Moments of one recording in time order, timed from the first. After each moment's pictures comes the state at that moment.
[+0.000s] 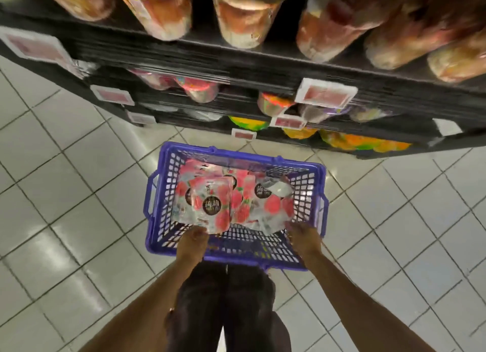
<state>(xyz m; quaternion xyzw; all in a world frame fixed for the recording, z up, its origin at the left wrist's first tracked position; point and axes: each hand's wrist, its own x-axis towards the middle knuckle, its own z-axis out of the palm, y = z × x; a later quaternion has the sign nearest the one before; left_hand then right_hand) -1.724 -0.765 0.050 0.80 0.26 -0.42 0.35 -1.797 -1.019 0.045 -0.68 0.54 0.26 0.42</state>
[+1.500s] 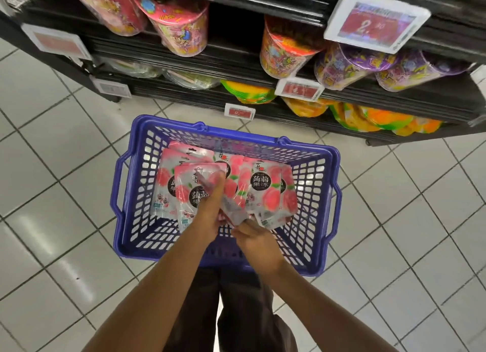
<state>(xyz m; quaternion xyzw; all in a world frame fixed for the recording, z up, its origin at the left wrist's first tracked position) -1.695 -0.837 -0.017 0.53 0.36 -0.45 0.62 -1.800 -0.942 -0.024 -0.97 -0.10 0.03 0.21</state>
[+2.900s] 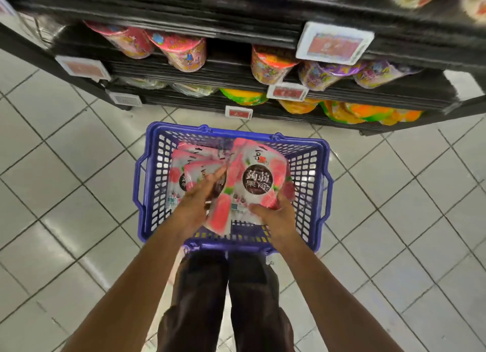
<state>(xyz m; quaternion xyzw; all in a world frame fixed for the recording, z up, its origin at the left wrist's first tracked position) -1.674 -0.796 0.069 0.66 0.18 -0.50 0.54 -1.780 -0.957 0.031 -0.50 0.47 0.08 0.72</state>
